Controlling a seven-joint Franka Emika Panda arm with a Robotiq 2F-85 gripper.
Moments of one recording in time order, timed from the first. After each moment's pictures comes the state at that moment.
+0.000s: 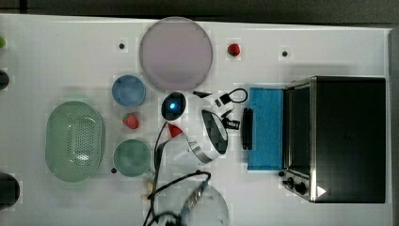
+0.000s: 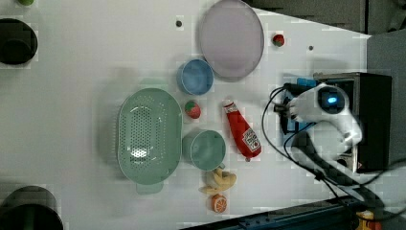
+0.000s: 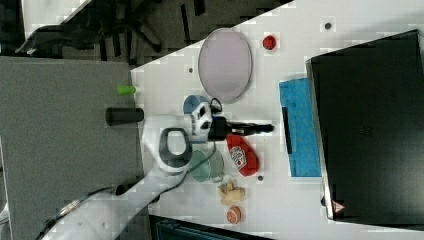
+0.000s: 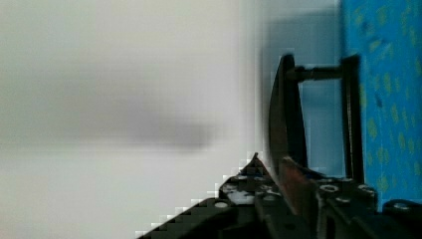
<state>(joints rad) 0.23 0.41 -0.24 -2.24 -0.57 0.87 -0.05</state>
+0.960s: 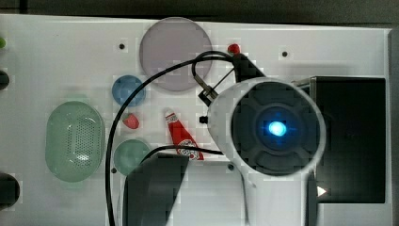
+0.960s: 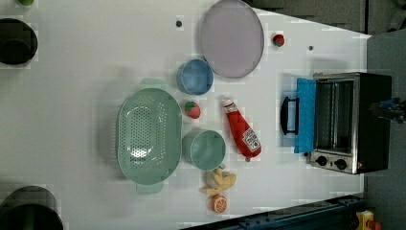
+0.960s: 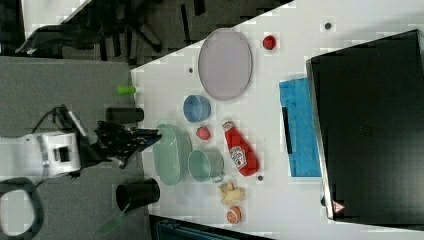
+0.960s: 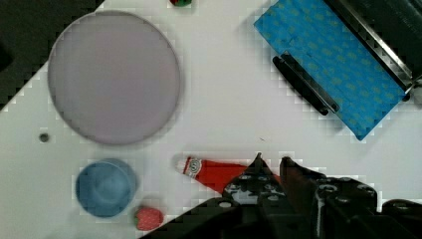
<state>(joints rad) 0.22 -0.21 -0.27 -1.95 -0.04 0.24 -0.03</state>
